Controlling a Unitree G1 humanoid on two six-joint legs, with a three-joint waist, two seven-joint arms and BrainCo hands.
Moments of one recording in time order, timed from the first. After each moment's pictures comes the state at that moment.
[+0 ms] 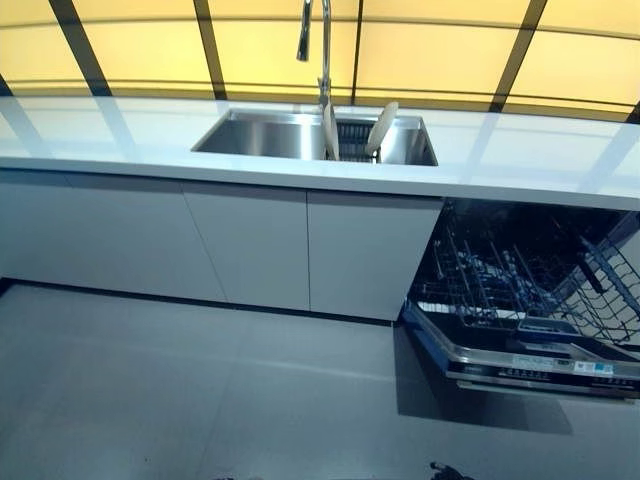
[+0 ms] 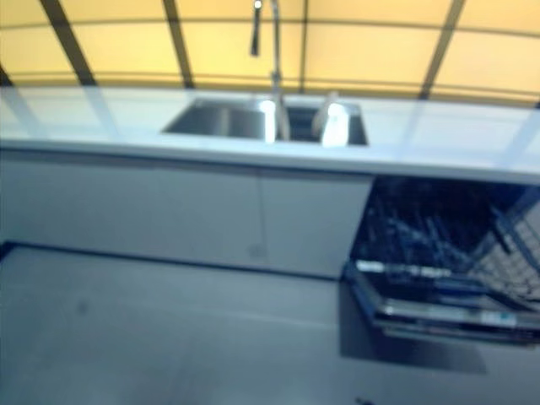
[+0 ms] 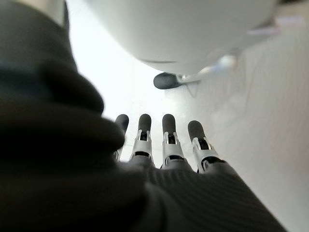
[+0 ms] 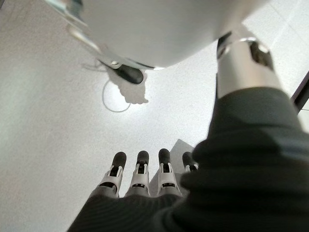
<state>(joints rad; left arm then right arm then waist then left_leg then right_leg) -0.05 0.25 -0.20 1.32 -0.39 0.11 0.00 -0.10 -0.18 0.37 1.27 -0.01 0.06 -0.06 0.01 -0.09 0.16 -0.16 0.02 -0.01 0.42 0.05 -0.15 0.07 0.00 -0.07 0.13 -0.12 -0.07</state>
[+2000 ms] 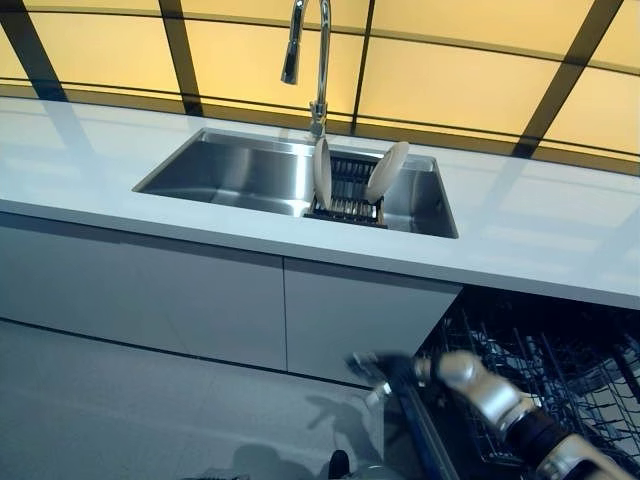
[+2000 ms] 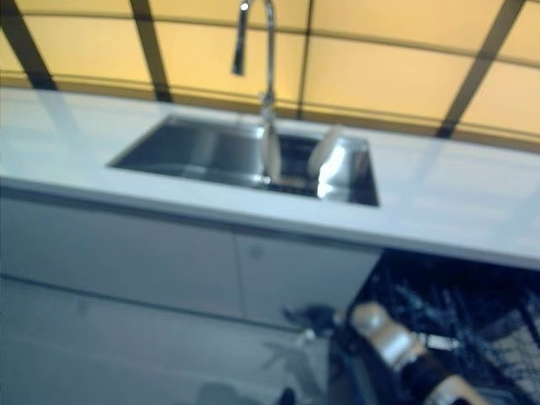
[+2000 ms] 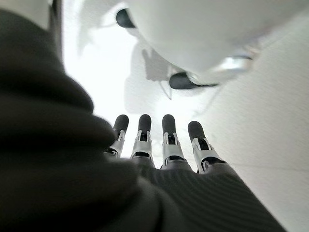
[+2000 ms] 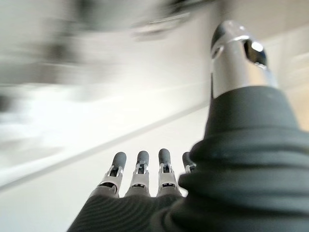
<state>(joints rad) -0.04 0.31 -0.26 1.32 -0.13 0.18 -0.08 -0.30 -0.60 0.49 0.00 0.49 0.29 0.67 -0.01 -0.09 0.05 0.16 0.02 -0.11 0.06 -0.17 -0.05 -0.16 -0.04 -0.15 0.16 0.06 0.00</state>
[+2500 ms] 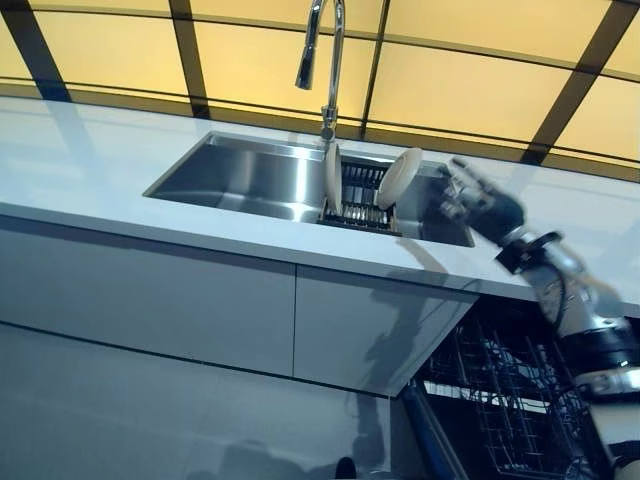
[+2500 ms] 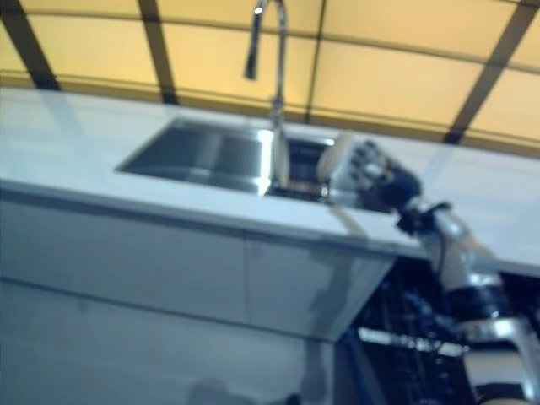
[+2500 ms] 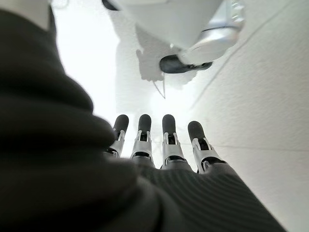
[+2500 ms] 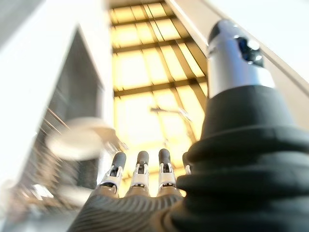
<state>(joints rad) -0.01 0.31 -0.25 1.32 -0.10 0.13 -0.09 -0.68 -0.83 0.05 0.43 1.07 0.23 0.29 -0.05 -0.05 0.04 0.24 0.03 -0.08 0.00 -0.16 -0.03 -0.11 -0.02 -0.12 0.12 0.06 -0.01</state>
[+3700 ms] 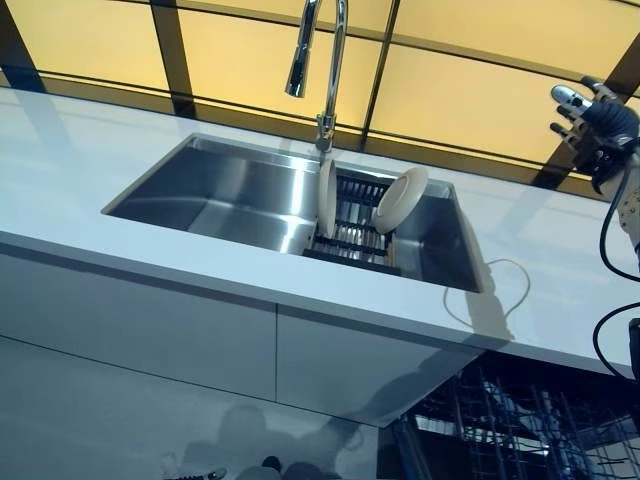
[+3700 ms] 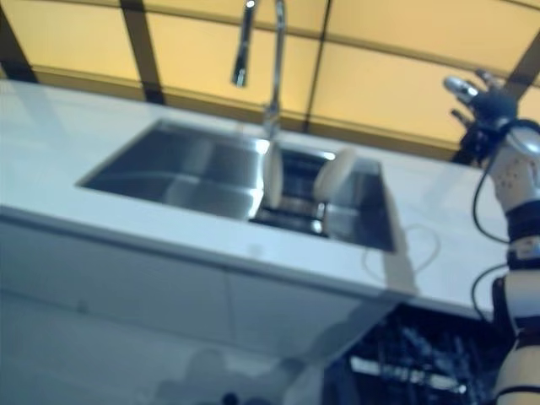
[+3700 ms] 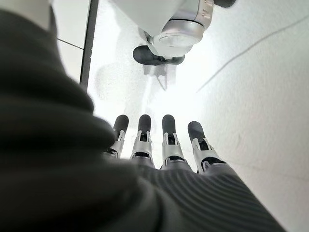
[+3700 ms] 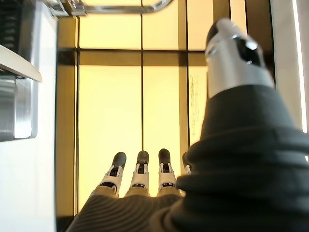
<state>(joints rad) -0.05 0.34 -0.26 1.32 -0.23 0.15 -0.03 -1.04 -0.95 0.26 0.82 0.99 0.25 -0.03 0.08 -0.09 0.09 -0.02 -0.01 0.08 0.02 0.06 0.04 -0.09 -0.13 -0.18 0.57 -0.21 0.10</state>
